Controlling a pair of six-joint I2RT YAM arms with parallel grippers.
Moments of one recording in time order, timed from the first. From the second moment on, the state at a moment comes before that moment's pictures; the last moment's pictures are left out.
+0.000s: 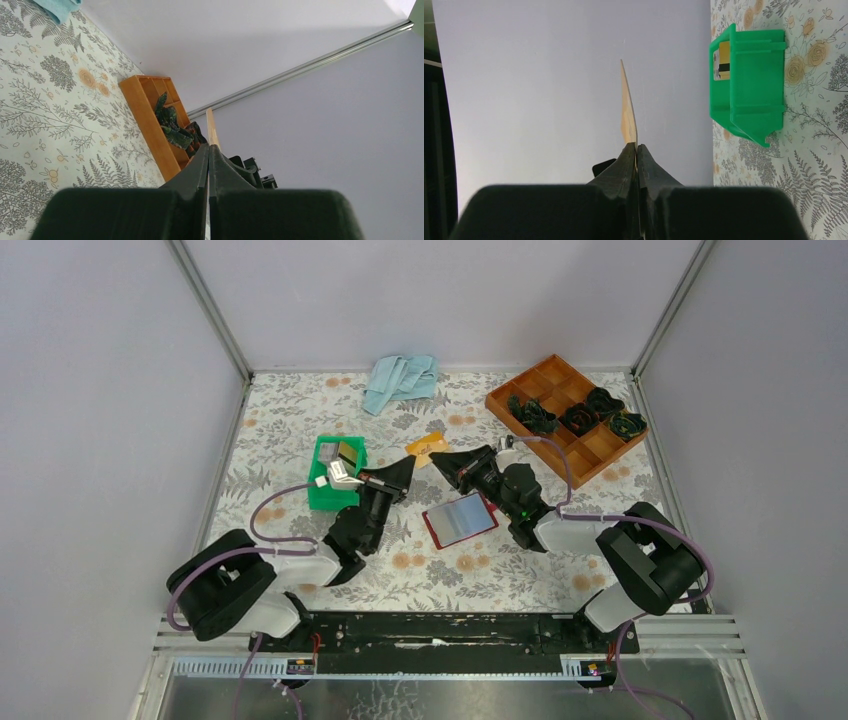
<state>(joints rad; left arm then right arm) -0.83 1.38 0.34 1.25 -0.60 -1.07 0.68 1.54 0.57 0.99 -0.07 1.62</state>
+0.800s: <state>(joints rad) -0.85 1.22 0.28 1.17 -0.59 -0.94 0.60 1.41 0.58 0.72 -0.10 1.31</state>
